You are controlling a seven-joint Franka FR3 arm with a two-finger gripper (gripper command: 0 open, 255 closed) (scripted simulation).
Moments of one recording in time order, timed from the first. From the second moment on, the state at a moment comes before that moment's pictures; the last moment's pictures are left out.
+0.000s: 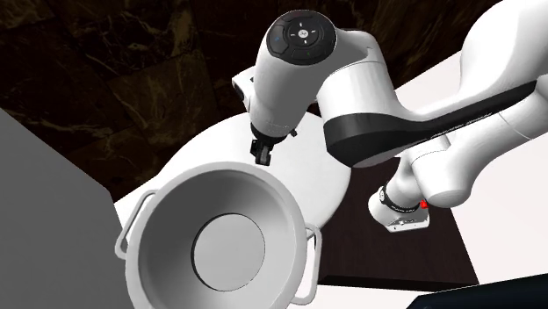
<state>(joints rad) 0.03 -0.39 0.20 -2.10 -0.25 1.82 0.34</state>
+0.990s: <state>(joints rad) 0.02 -0.35 0.21 -1.86 -0.25 1.63 0.29</state>
